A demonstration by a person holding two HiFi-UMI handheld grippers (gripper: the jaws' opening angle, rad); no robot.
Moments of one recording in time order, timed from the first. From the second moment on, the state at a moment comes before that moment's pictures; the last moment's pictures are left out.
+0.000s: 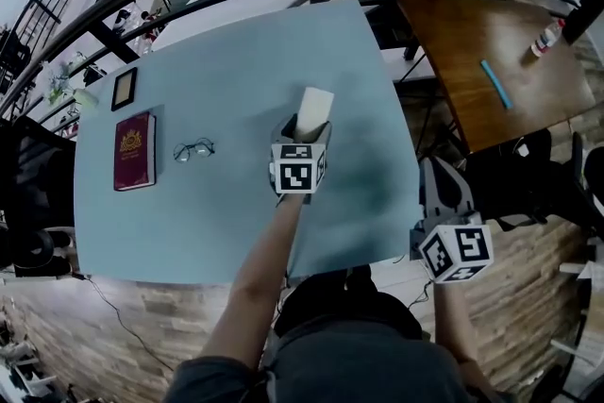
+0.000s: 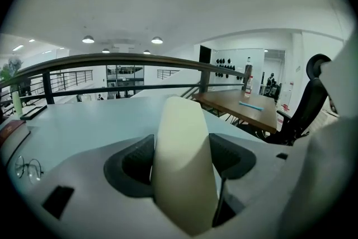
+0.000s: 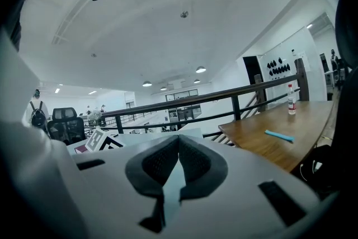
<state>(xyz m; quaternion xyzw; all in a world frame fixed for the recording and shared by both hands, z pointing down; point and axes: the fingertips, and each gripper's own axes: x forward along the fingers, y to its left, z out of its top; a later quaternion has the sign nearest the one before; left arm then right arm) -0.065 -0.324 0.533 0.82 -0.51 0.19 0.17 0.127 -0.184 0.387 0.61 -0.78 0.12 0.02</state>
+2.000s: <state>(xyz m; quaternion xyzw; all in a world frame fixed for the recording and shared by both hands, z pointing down) -0.072 -0.337 0.568 0.80 -0.50 0.25 0.23 0.124 -0.200 0.395 0.60 -0.79 0.14 0.04</state>
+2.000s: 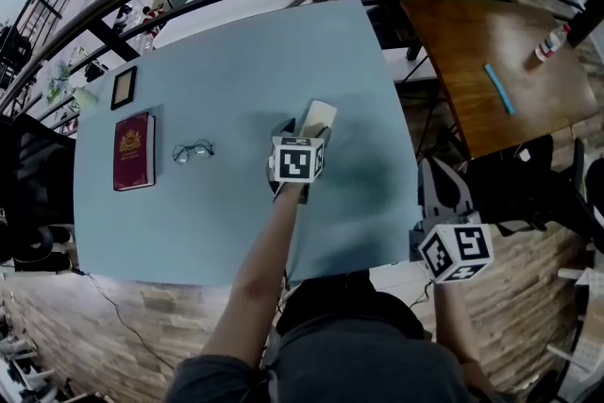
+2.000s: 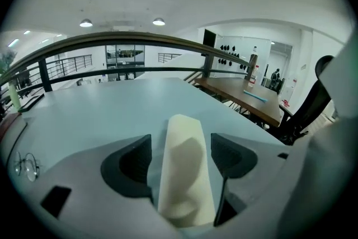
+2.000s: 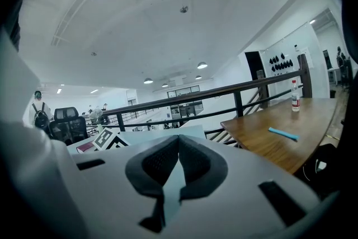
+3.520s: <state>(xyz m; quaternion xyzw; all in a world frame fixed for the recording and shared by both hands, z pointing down) -0.150 -0.227 0.393 0.77 -0.62 0.09 0.07 0.104 -0.197 0.367 0.54 -0.83 0.11 -0.01</state>
